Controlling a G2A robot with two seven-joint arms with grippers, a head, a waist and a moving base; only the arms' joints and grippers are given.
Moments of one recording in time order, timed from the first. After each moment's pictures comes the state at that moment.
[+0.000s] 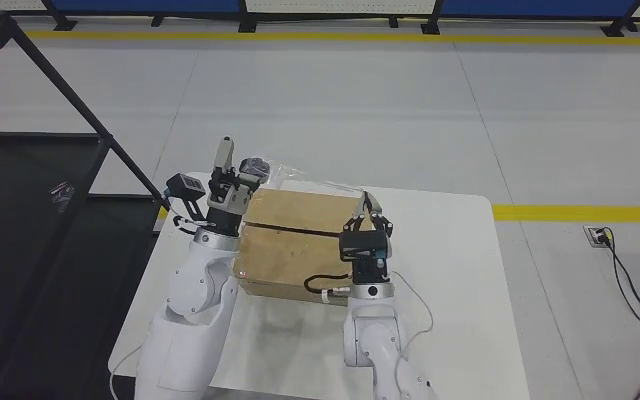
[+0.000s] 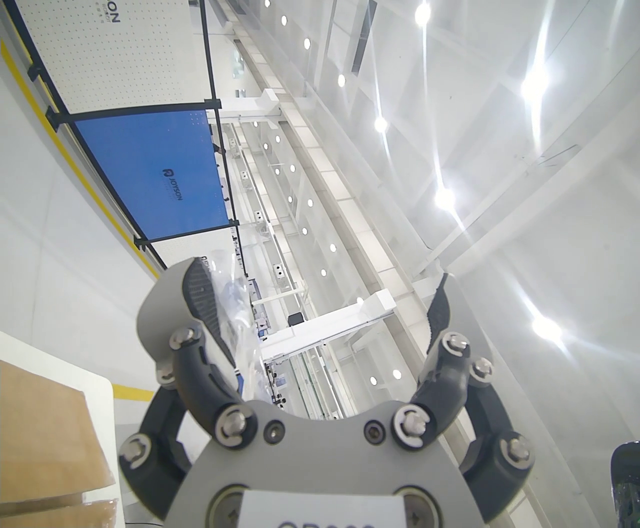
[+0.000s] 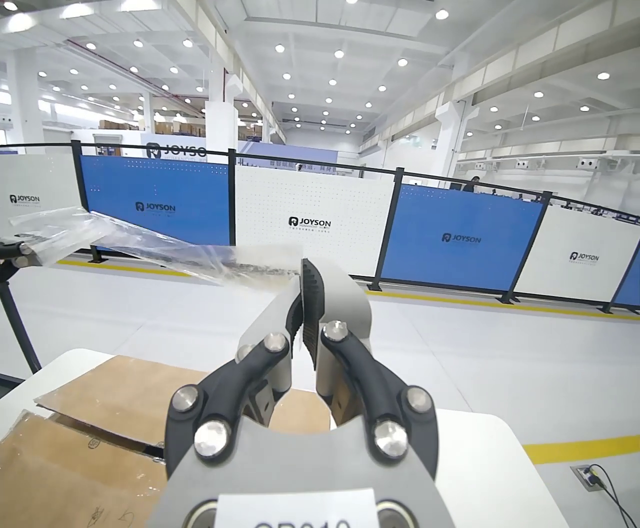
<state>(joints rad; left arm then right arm) 0.92 -1.41 -1.38 -1.53 -0.31 -0.30 -0.15 -1.10 -1.71 1.13 -1.55 -1.82 0.44 -0.26</state>
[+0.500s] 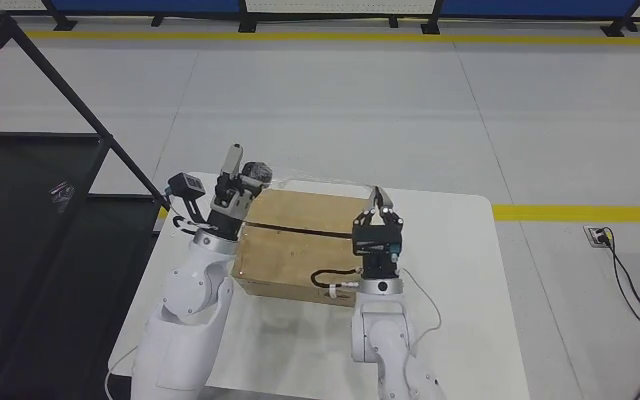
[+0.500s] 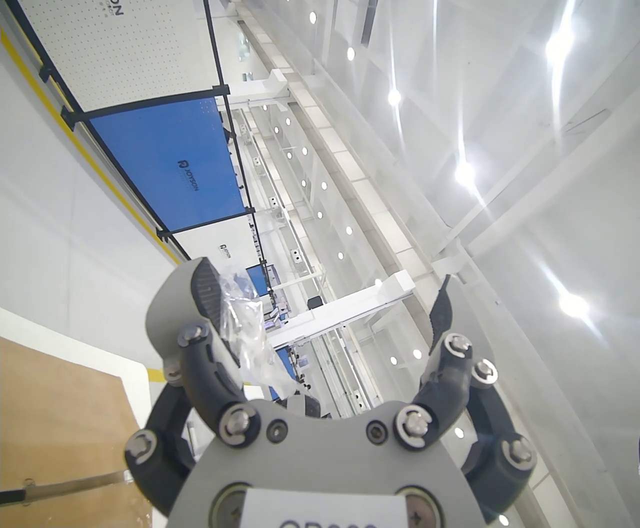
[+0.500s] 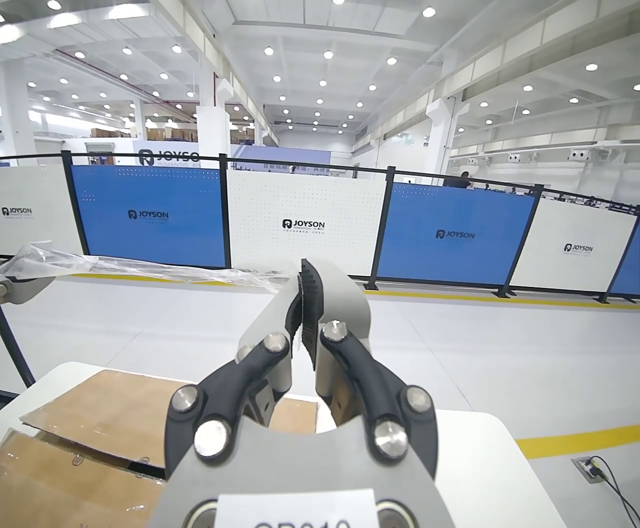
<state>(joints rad) 0.92 -1.40 -1.40 -1.51 -0.22 -0.32 -0.23 -1.10 -1.71 1.16 -1.57 -1.79 0.42 -0.25</state>
